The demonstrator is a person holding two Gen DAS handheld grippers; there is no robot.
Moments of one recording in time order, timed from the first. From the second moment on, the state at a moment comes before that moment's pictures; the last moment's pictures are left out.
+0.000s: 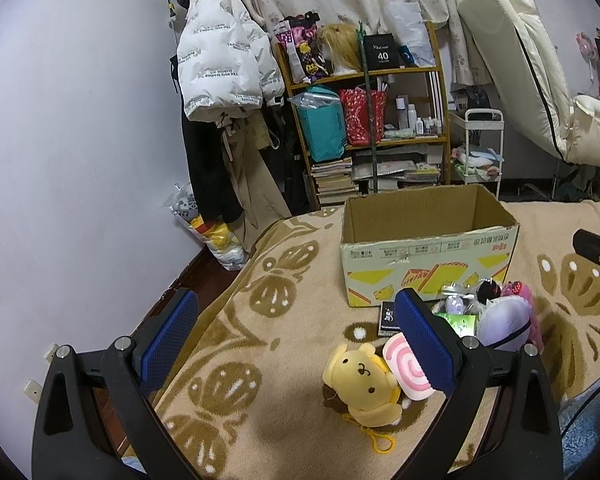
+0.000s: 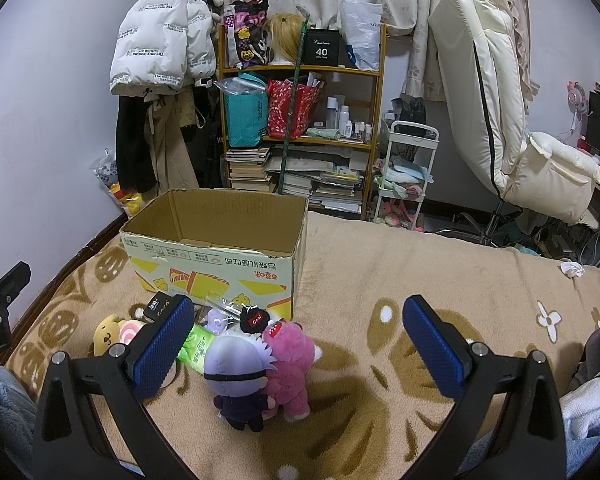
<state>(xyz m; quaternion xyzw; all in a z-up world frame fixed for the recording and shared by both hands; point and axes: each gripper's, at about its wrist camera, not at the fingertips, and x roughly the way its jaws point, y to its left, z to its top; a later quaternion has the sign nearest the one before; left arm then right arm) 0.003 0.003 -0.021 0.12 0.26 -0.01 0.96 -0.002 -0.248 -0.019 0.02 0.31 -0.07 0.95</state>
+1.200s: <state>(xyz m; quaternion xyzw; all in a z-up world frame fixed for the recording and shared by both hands) 0.037 -0.075 -0.074 0.19 0.36 -0.06 0.91 0.048 -0.235 -0.065 0.02 0.40 -0.03 0.91</state>
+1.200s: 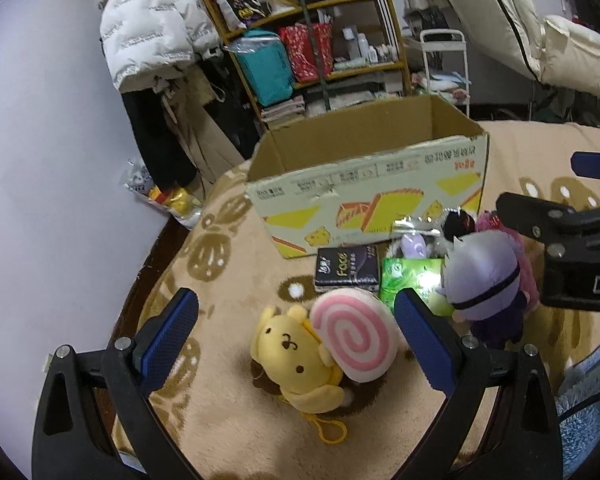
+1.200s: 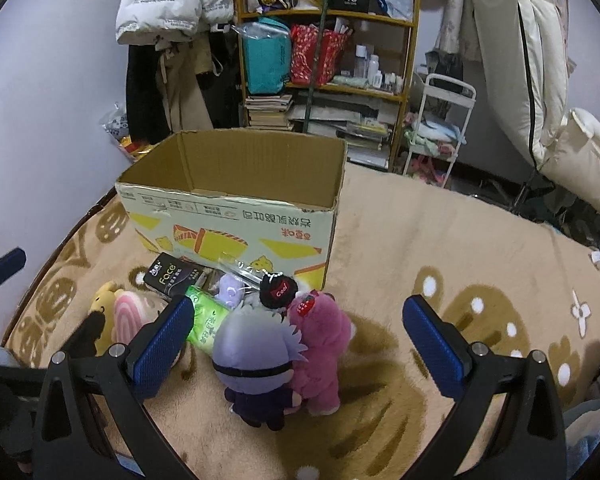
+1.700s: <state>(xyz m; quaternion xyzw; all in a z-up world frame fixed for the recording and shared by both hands) 0.050 -0.091 -0.107 0.20 0.41 -0.07 0.89 0.076 -0.246 -0.098 0.07 0.46 -0.03 0.88</state>
